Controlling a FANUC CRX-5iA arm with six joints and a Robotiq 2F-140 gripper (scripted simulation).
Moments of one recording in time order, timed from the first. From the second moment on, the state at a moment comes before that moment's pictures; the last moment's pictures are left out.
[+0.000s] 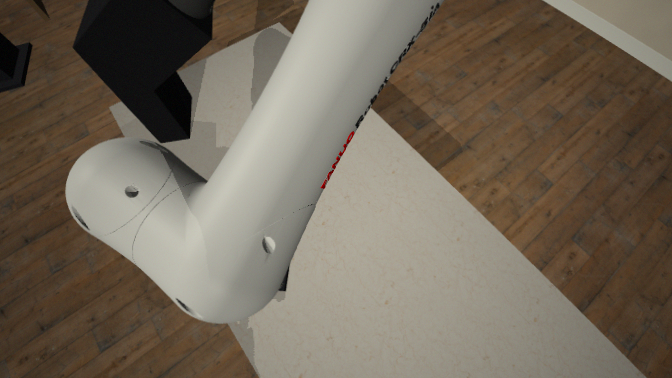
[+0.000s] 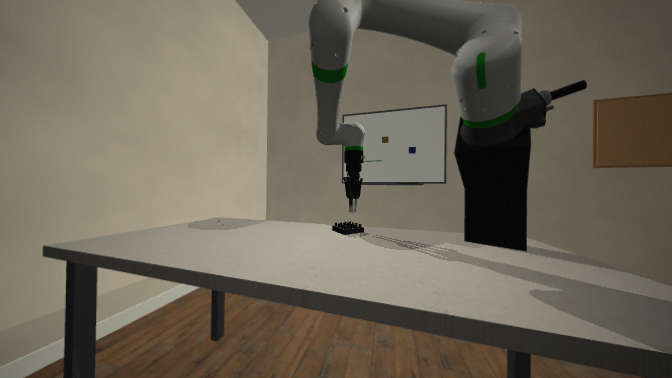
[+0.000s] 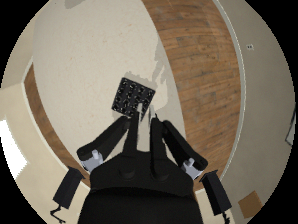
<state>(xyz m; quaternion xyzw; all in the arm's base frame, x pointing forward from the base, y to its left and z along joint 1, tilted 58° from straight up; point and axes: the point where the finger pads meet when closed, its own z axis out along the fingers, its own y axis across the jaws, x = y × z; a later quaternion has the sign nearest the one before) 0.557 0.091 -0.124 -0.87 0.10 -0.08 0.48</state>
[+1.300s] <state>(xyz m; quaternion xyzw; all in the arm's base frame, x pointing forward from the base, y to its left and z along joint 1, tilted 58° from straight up) 0.559 0.098 -0.129 -0.87 0.10 -0.08 0.48</state>
